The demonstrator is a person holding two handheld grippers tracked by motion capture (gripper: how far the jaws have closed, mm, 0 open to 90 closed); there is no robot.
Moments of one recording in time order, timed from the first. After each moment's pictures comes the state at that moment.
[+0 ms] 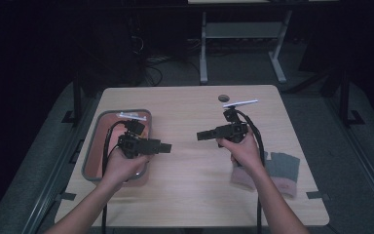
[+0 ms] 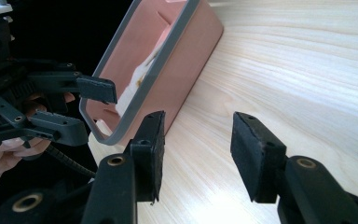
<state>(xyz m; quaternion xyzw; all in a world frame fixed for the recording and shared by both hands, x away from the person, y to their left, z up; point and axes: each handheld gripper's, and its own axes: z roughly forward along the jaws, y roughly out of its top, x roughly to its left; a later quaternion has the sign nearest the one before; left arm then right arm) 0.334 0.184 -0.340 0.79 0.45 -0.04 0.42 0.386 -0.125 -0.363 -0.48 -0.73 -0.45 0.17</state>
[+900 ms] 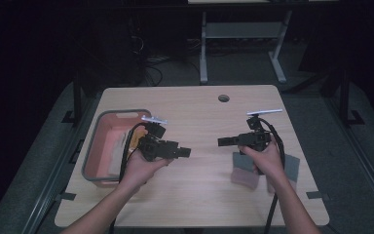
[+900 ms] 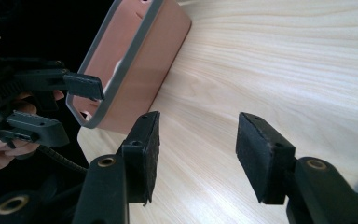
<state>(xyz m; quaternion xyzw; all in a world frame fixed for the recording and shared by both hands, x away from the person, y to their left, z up) 0.329 0.136 -0.346 0.80 0.42 -0.05 0.42 0.367 -0.183 -0.379 -0.51 -0.72 -0.45 0.15</state>
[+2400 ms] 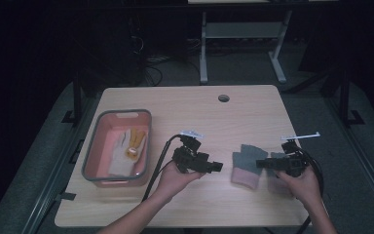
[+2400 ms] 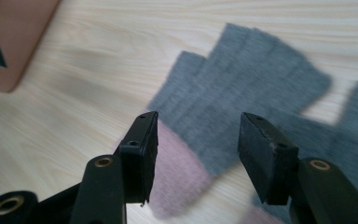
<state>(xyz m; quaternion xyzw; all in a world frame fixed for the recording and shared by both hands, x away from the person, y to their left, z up) 0.318 0.054 -0.388 0.82 0.37 -0.08 0.43 0.313 -0.275 -0.422 -0.57 -0.74 -0.36 0.03</state>
